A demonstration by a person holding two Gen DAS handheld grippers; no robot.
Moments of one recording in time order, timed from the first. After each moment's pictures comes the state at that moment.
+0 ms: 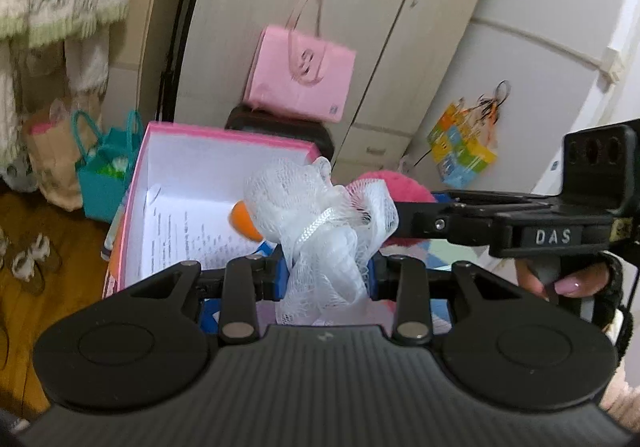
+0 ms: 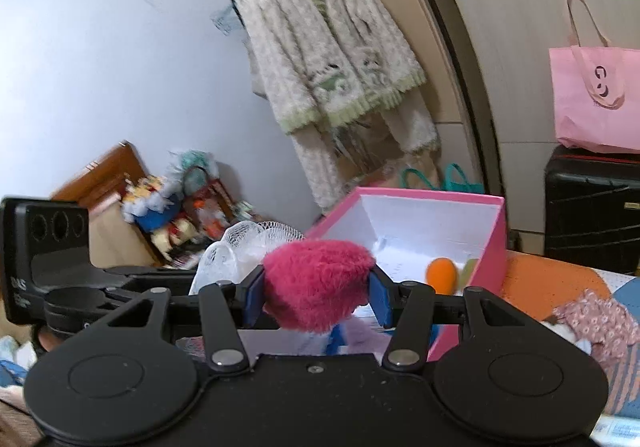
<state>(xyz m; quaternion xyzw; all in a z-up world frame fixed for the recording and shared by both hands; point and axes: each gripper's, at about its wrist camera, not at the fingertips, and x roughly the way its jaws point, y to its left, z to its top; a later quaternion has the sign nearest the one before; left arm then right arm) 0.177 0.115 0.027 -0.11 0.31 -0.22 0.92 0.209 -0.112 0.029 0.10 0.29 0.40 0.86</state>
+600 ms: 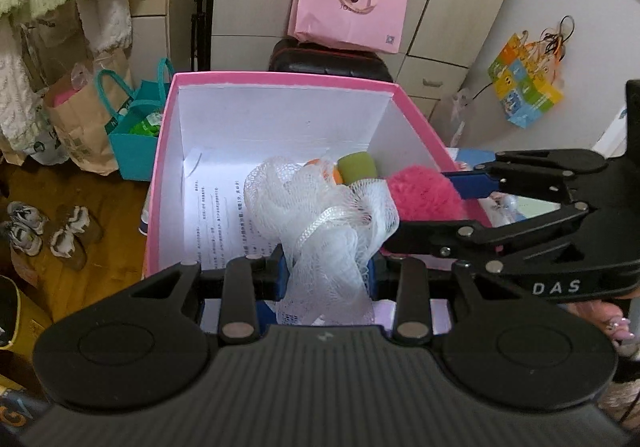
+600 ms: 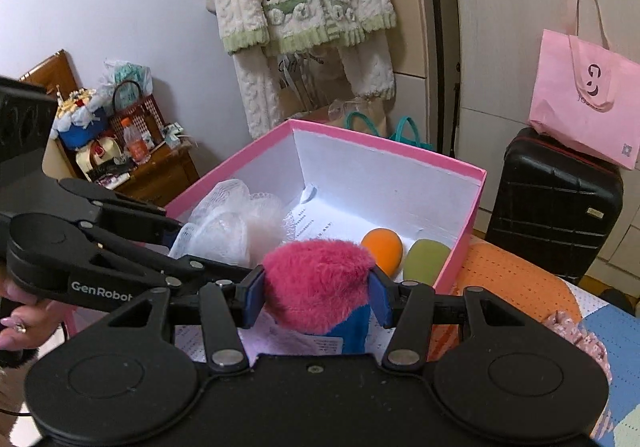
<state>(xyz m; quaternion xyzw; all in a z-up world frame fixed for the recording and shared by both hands) 0.257 0.115 -0.015 -0.04 0.41 -0.17 0.90 0.266 -0.067 -0.006 -0.03 0.36 0.34 0.87</state>
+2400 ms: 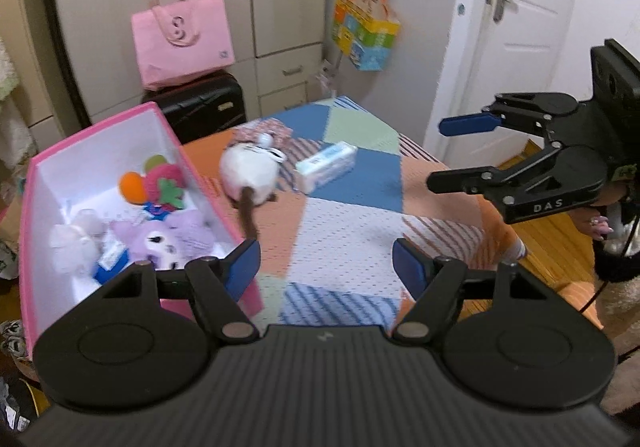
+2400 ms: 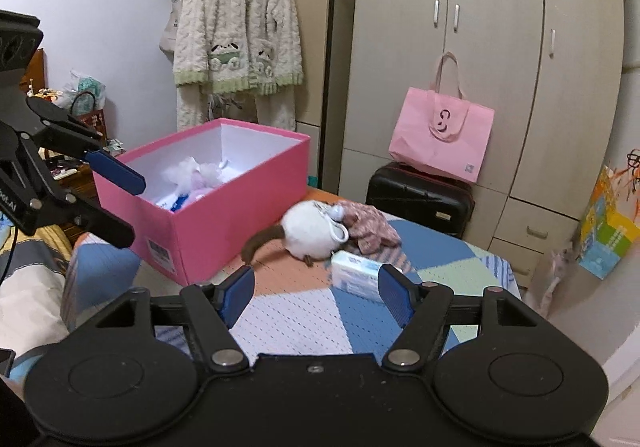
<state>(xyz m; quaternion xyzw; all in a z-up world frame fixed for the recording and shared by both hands) 0.076 -0.020 0.037 0.11 0.35 -0.33 0.87 0.046 -0.248 0.015 -0.08 0.25 0.21 0.94</state>
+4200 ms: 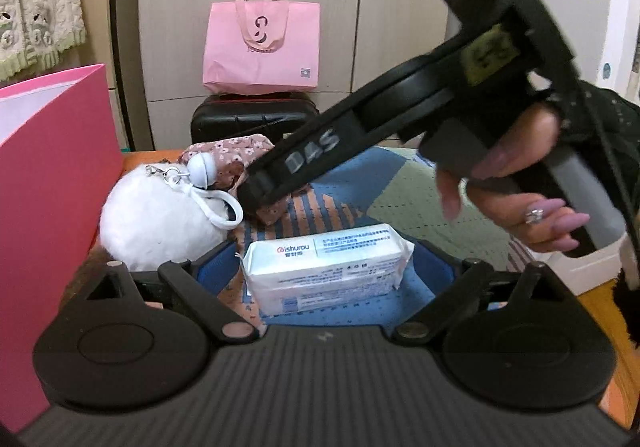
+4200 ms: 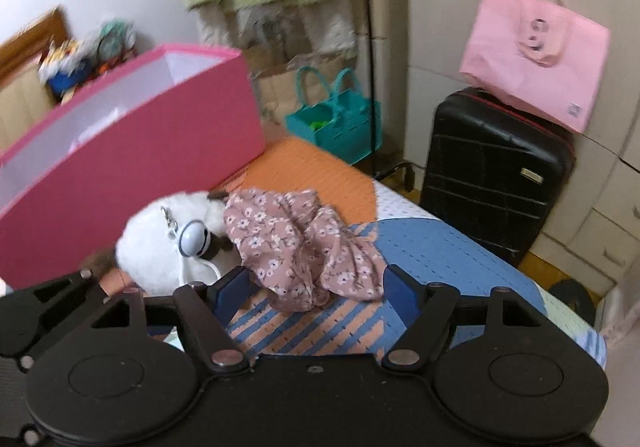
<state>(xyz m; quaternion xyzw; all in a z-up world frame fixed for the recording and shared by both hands) 0.201 -0.181 -0.092 0.00 0.28 -0.14 0.95 0.322 -0.255 -0.067 -0.10 0.39 0.36 0.84</state>
